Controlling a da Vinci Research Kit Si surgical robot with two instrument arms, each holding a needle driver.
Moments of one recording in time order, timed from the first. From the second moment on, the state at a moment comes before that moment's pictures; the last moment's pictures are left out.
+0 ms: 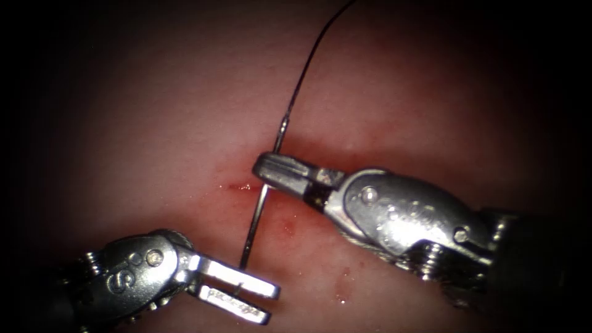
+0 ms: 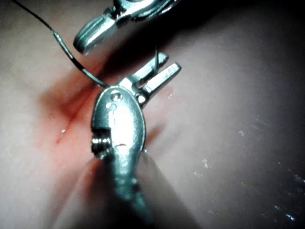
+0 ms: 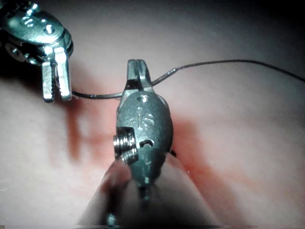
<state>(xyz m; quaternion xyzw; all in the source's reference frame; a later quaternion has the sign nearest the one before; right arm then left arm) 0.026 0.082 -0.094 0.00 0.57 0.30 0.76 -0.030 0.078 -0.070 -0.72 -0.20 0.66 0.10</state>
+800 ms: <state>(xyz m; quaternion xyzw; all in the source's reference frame) 0.025 0.082 -0.094 0.04 0.56 0.33 0.76 -0.030 0.079 -0.070 -0.72 -0.17 0.67 0.07</state>
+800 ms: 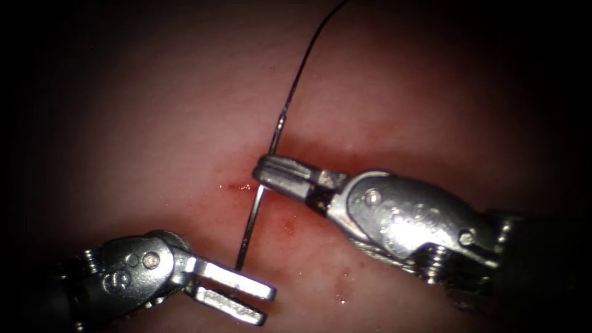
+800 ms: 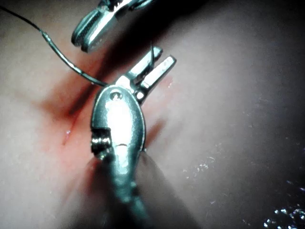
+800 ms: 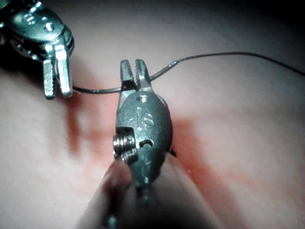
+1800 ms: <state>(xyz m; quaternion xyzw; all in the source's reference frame) 0.025 0.083 -0.093 0.24 0.50 0.57 0.61 -0.029 0.078 -0.070 -0.76 -0.08 0.64 -0.10</state>
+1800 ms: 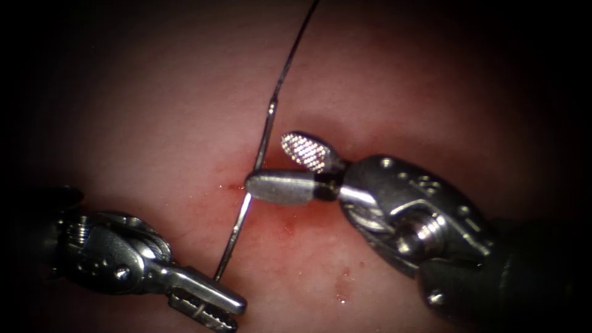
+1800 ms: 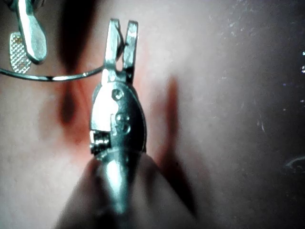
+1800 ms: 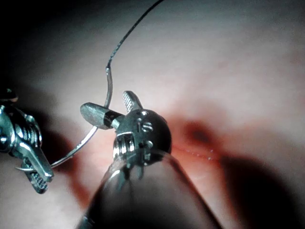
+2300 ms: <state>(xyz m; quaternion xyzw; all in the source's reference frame) 0.026 0.083 -0.092 0.26 0.48 0.60 0.58 -0.030 0.078 -0.072 -0.77 -0.07 0.63 -0.11</state>
